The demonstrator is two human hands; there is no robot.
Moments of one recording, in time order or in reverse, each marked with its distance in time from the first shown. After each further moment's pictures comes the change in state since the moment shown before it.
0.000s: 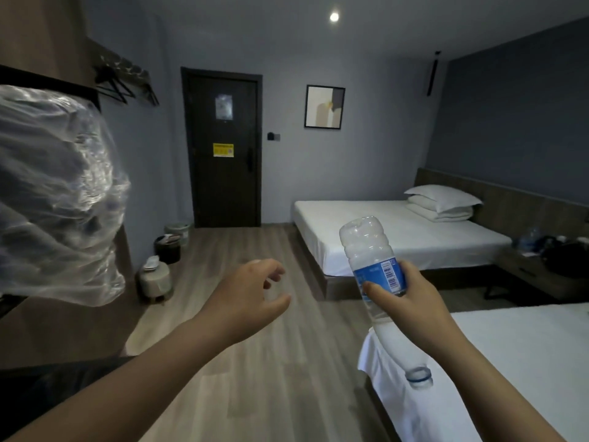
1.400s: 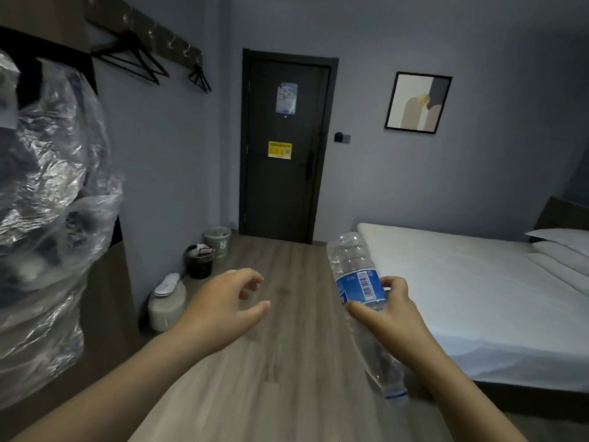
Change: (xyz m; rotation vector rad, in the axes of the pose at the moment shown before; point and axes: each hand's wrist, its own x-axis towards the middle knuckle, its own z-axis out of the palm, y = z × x) left_hand 0.552 -0.377 0.112 0.013 0.138 -0.297; right_hand 0.667 0.154 0.307 0.089 -0.309 0.010
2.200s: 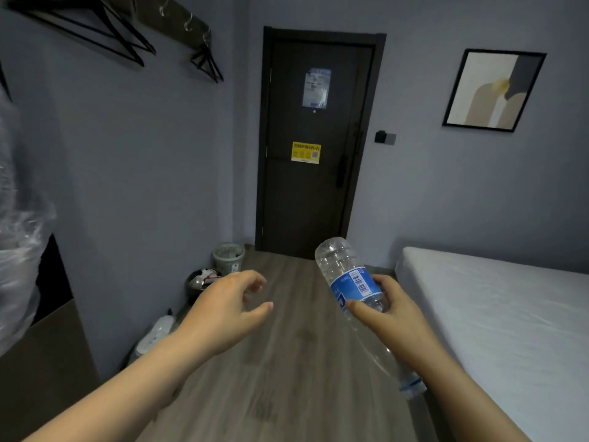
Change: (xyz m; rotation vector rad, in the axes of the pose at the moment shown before) left_hand 0.461 -0.254 0.066 0.037 0.016 -0.084; right_hand 0.516 0.044 0.180 0.034 -0.107 -0.079
